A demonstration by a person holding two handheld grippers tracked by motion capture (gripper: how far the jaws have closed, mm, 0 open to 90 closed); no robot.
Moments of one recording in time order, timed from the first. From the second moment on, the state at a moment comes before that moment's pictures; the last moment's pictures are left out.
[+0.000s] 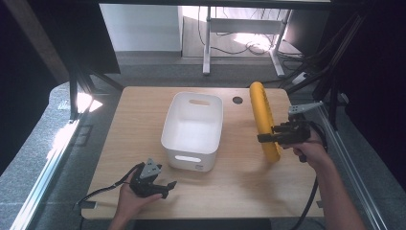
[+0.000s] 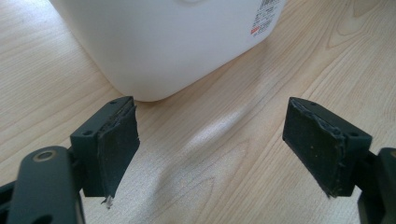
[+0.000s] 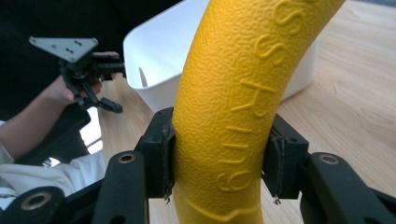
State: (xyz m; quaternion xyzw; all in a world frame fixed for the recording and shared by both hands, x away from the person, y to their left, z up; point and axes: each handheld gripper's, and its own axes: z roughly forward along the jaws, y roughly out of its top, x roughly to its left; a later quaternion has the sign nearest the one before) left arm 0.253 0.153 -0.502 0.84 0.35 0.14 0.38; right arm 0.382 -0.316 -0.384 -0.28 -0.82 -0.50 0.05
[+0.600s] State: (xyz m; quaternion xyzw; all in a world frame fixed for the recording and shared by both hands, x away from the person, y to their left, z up) left arm 0.253 0.152 -0.502 0.84 0.35 0.14 0.38; right arm 0.382 -0.314 -0.370 -0.27 -0.80 -0.54 0.04
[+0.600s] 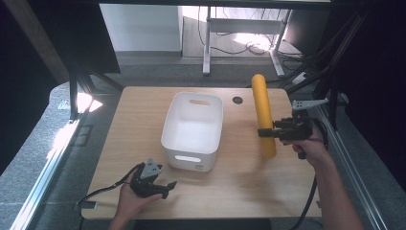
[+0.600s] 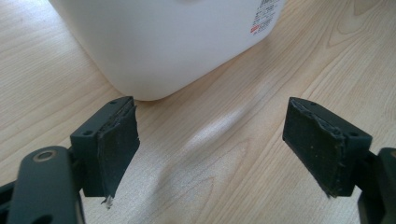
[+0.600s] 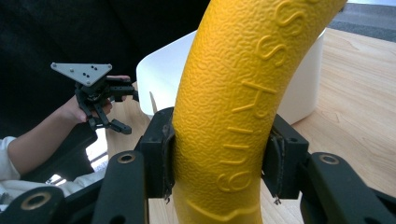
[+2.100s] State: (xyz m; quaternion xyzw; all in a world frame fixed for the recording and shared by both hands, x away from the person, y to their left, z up) left arm 0.252 0.152 -0.502 0.84 0.35 0.14 0.38; right arm 0.385 -0.281 -0.349 -0.24 -0.78 -0.58 0.03
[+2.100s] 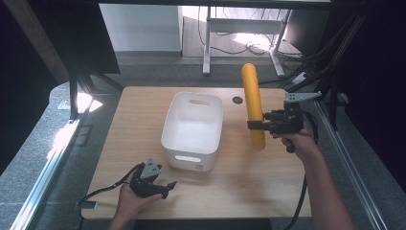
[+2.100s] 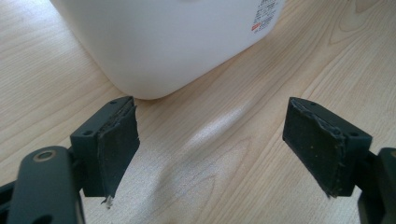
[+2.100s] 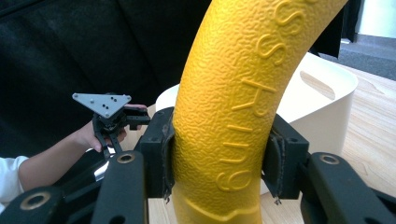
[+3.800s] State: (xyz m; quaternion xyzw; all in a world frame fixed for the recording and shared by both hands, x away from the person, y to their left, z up) left arm 0.253 0.152 -0.504 0.85 0.35 0.14 0.38; right arm 0.380 -0.237 -0.298 -0.18 -0.77 -0.62 0.02
